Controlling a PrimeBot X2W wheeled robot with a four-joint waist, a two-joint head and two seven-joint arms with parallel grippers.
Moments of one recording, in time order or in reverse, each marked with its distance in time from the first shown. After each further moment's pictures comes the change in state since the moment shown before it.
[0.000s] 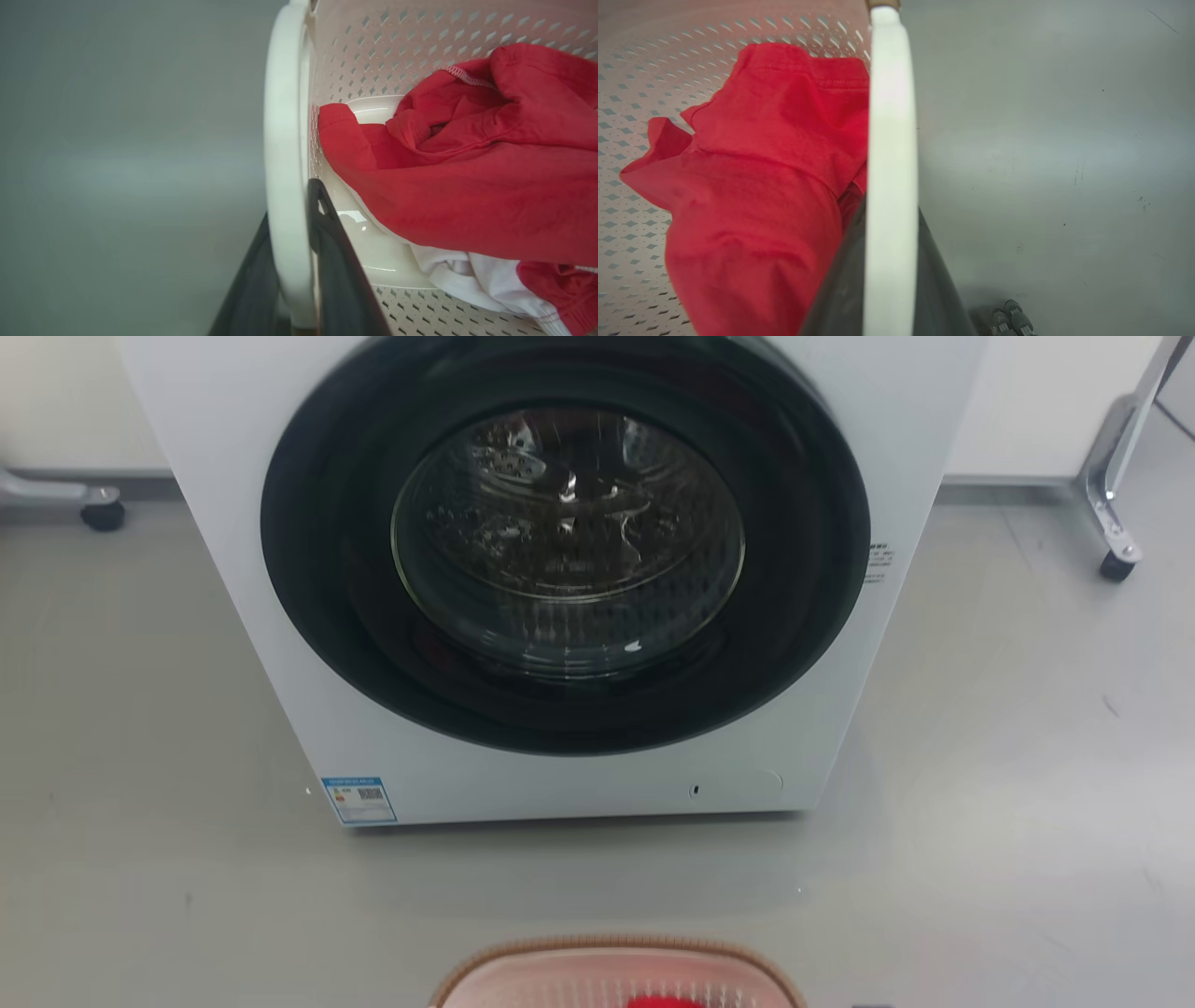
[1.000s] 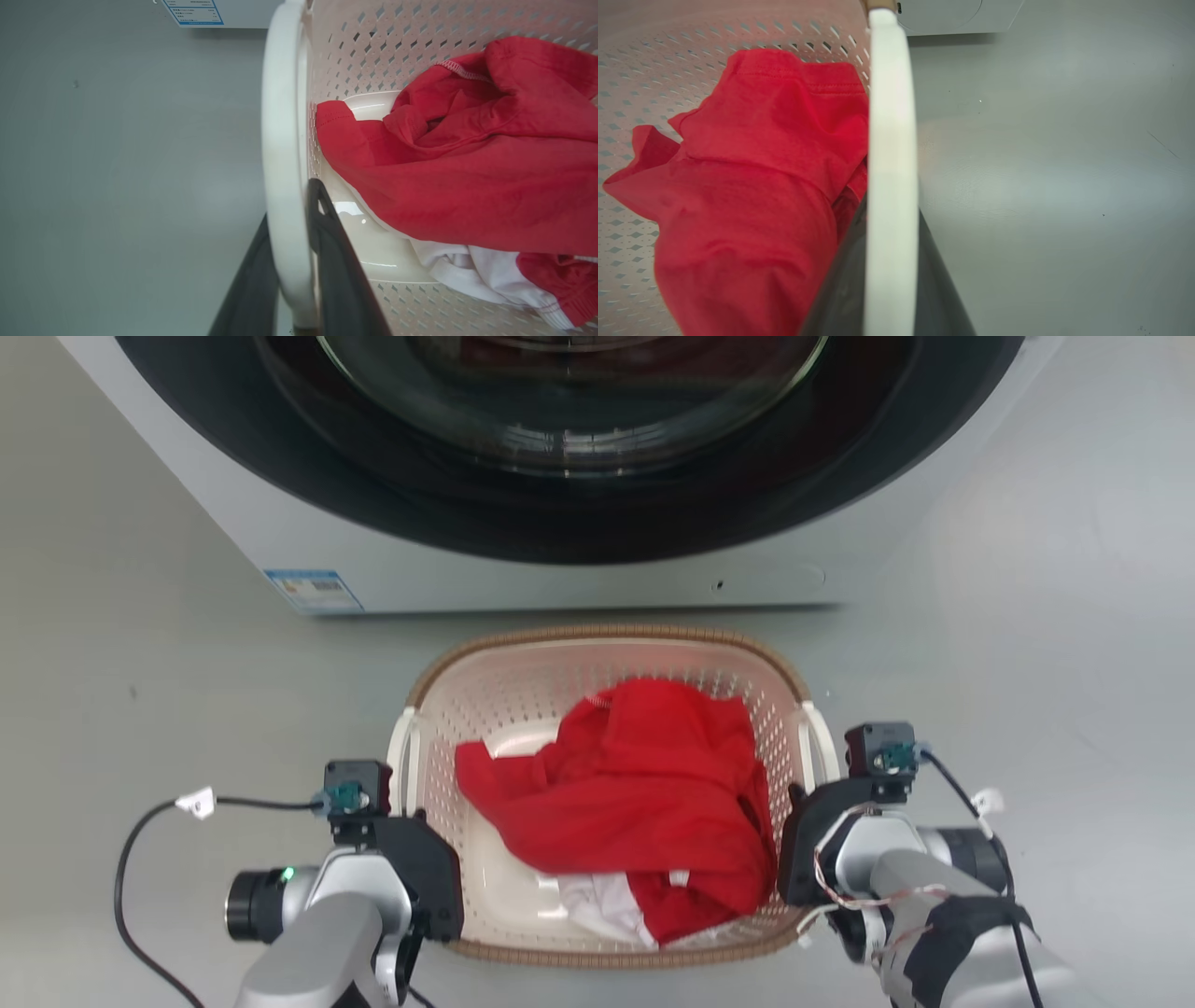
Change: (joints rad) left arm -0.386 0.019 0.049 -0.027 0.009 0.009 -0.059; right arm -0.438 0.001 -0.030 0.073 -0.033 0.001 -0.079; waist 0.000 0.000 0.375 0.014
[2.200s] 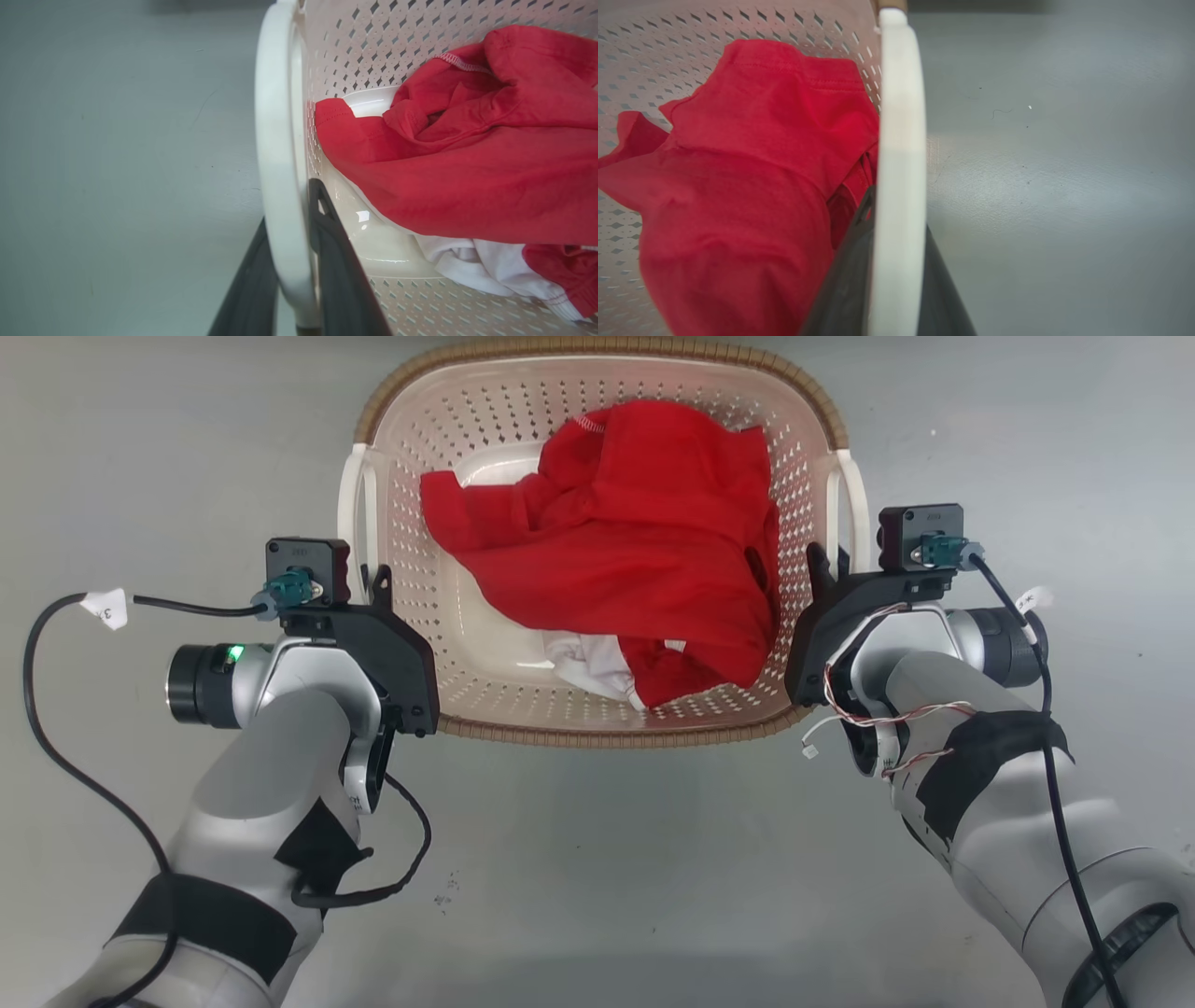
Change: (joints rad) left arm -0.311 0.026 0.017 0.004 0.047 0.001 -0.088; right arm -0.312 0.000 0.000 0.050 -0.056 0.000 -0.114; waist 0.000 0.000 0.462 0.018
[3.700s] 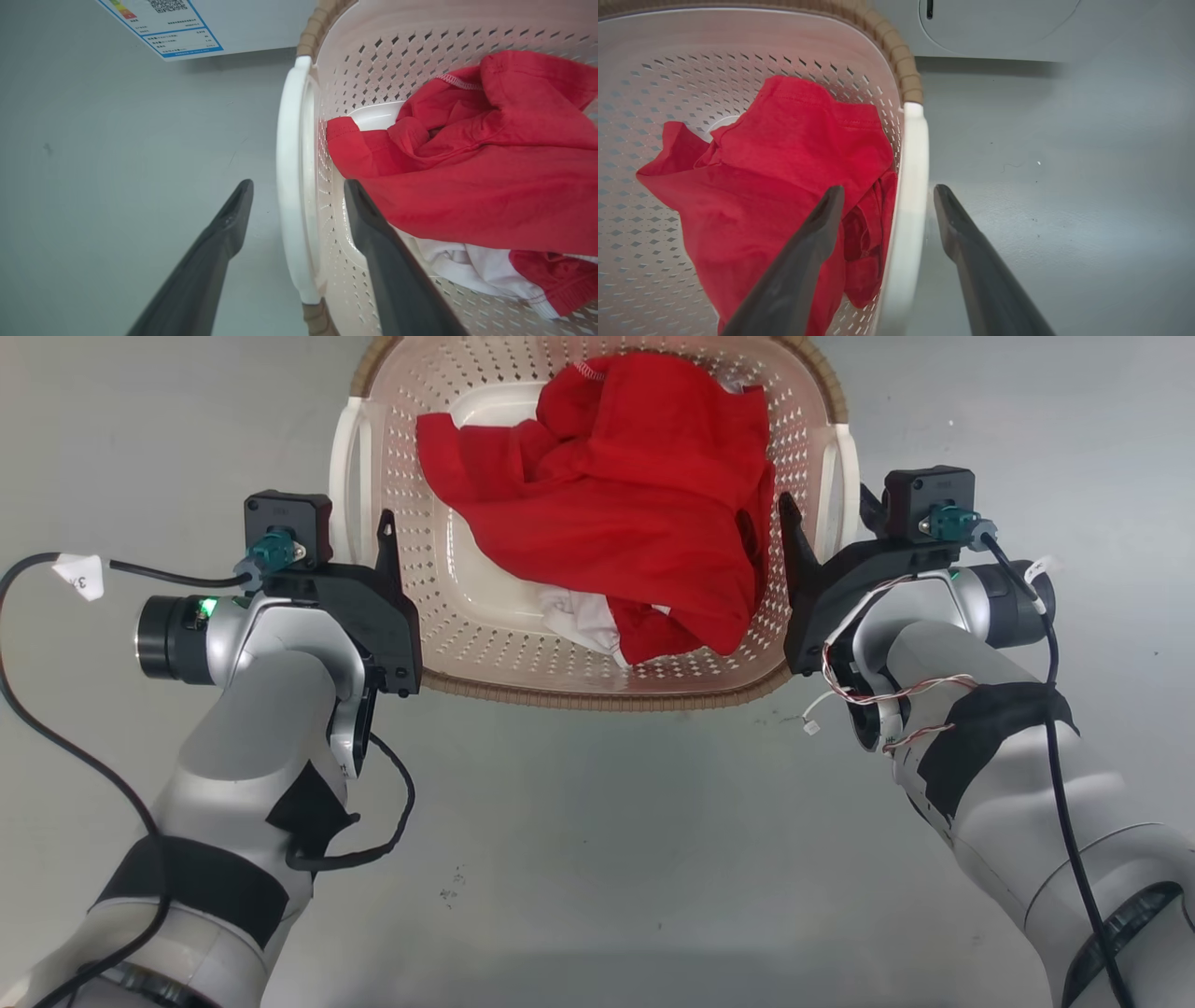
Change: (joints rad) left arm -0.090 -0.012 -0.014 0.089 0.037 -0.002 -0.106; right arm -0.060 0.003 0.023 0.018 -0.007 0.009 -0.098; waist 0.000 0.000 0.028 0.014
